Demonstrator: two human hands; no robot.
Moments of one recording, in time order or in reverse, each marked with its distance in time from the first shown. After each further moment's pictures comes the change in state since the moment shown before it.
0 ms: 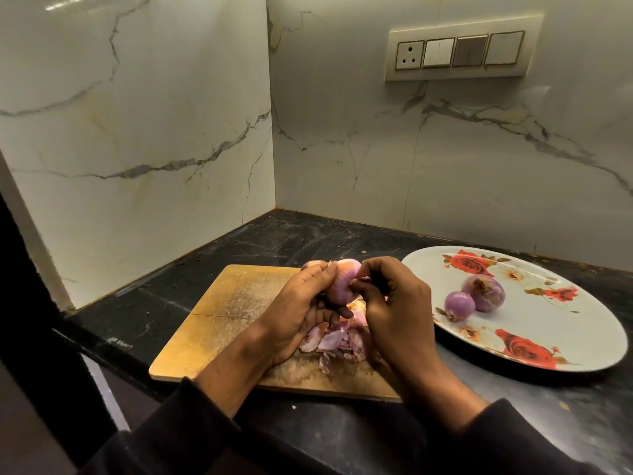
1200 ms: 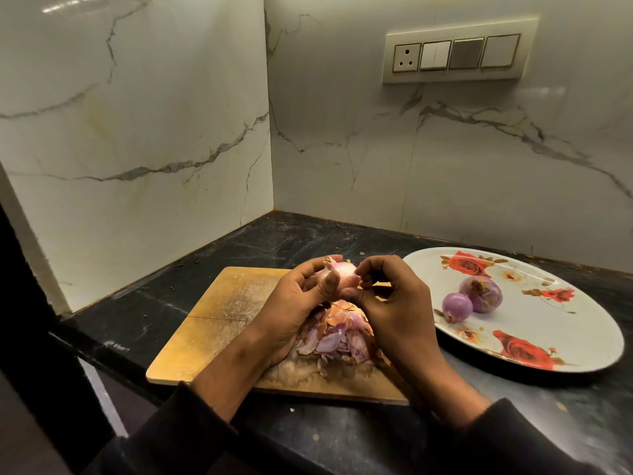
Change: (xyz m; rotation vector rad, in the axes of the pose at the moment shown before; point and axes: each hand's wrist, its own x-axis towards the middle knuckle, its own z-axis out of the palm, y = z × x) left_hand 0.001 -0.002 -0.004 0.003 0.041 0.066; right_hand 0.004 0.003 -0.005 0.077 -0.050 0.051
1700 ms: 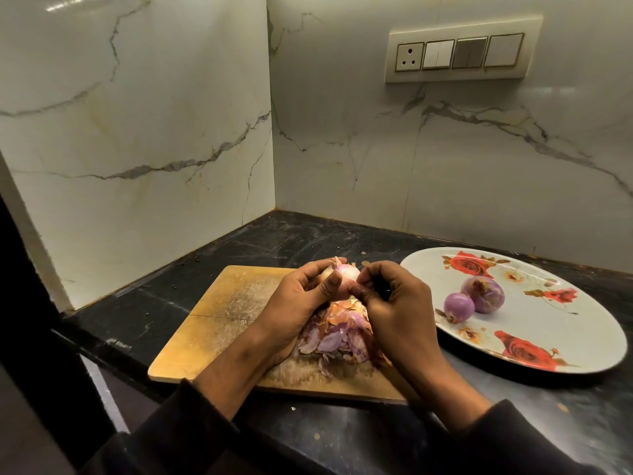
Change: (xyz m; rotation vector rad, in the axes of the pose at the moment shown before) left_hand 0.003 -0.006 -0.002 0.013 0.011 -0.002; right_hand 0.000 0.004 0.003 -0.026 0.005 0.043
